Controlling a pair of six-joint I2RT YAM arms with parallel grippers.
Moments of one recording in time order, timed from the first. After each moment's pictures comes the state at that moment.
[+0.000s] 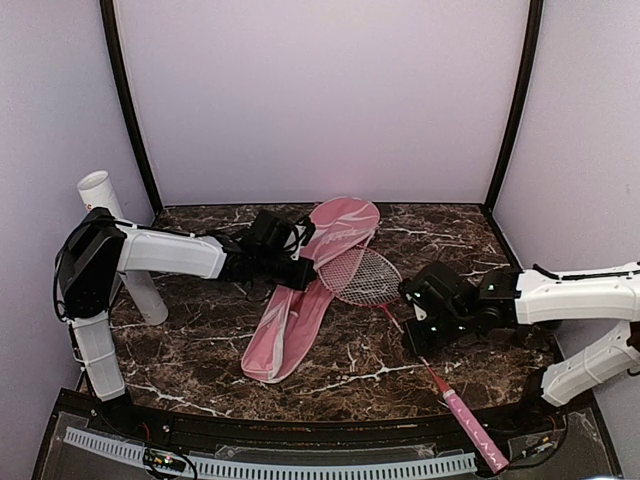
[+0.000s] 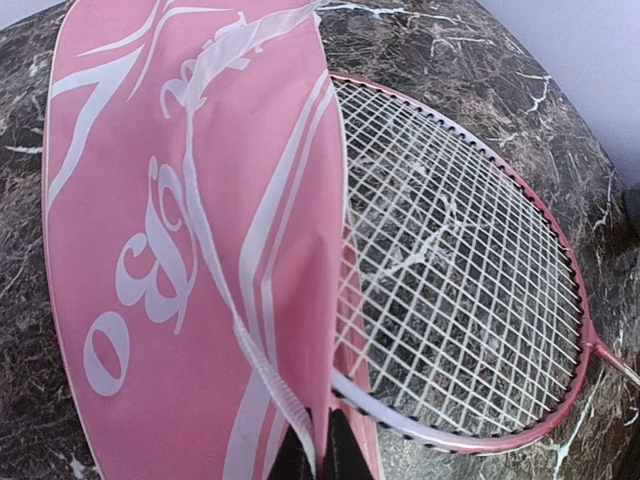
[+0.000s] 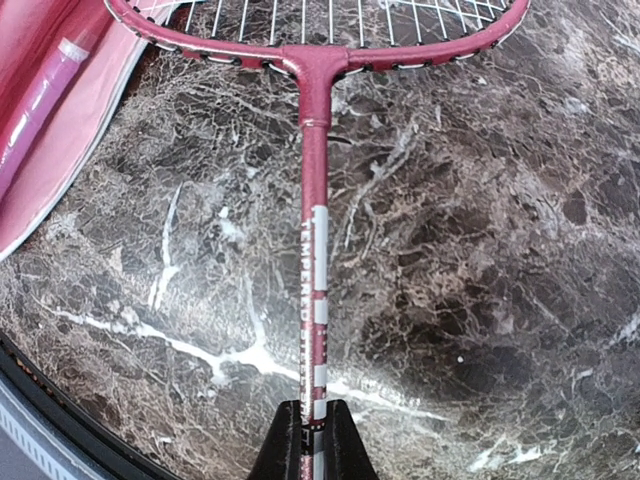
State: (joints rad) left arm -0.78 1.88 1.22 -0.08 0.06 -0.34; right arm 1.01 1.26 0.76 -0.60 0.12 0.63
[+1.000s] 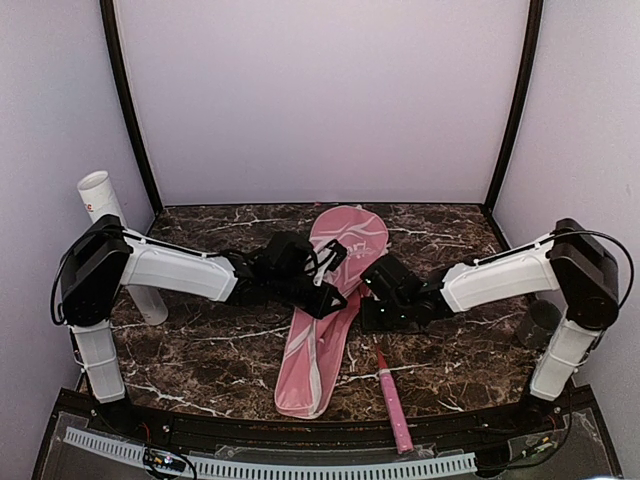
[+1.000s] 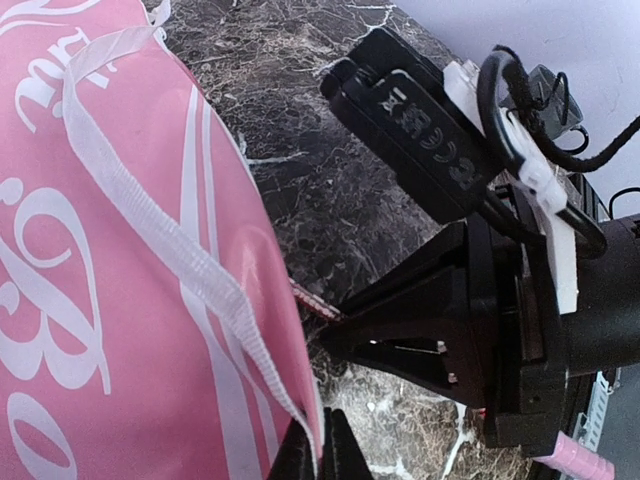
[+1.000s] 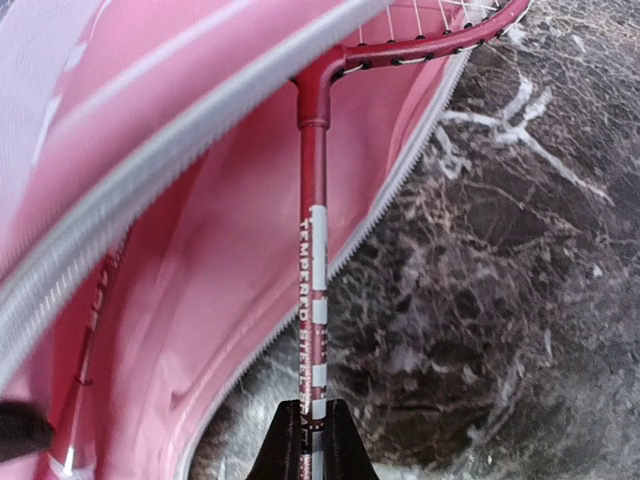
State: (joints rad) left arm -0.92 1.88 1.17 0.04 0.25 -0.30; right arm 0.94 1.71 0.92 -0.20 0.20 0.77
